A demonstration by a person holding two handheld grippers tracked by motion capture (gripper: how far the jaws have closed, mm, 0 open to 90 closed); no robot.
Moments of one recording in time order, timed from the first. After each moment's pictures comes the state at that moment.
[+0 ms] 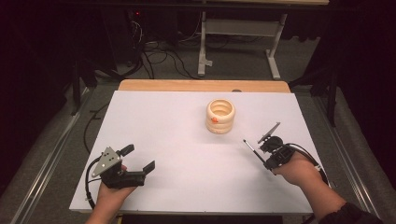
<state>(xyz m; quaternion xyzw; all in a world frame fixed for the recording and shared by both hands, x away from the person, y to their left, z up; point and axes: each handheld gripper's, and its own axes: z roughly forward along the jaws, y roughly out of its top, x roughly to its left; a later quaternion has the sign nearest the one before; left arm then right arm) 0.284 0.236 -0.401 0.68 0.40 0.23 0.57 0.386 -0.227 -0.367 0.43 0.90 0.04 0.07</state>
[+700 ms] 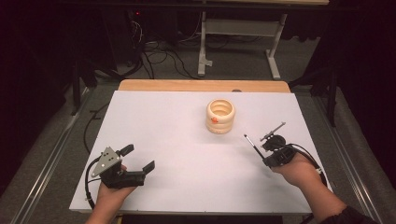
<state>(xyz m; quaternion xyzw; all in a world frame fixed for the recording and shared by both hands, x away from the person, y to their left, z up) 0.284 0.236 -0.401 0.68 0.40 0.23 0.57 0.385 -0.231 -0.367 0.44 0.89 0.09 0.10</state>
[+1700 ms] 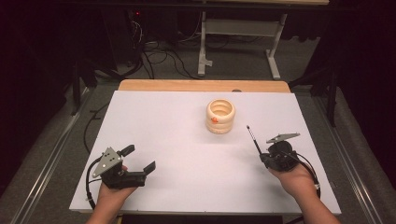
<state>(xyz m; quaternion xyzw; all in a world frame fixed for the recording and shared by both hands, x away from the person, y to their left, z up) 0.284 0.234 -0.401 0.68 0.40 0.23 0.57 0.363 -0.241 -0.377 0.47 0.84 0.23 0.16</state>
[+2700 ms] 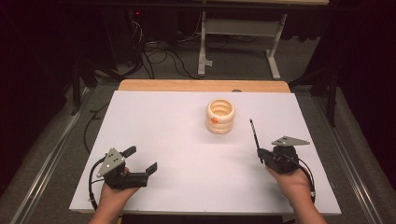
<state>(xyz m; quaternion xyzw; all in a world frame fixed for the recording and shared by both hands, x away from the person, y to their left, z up) 0.286 0.230 -0.408 0.69 0.40 0.23 0.56 0.355 -0.248 -0.386 0.46 0.79 0.35 0.19</state>
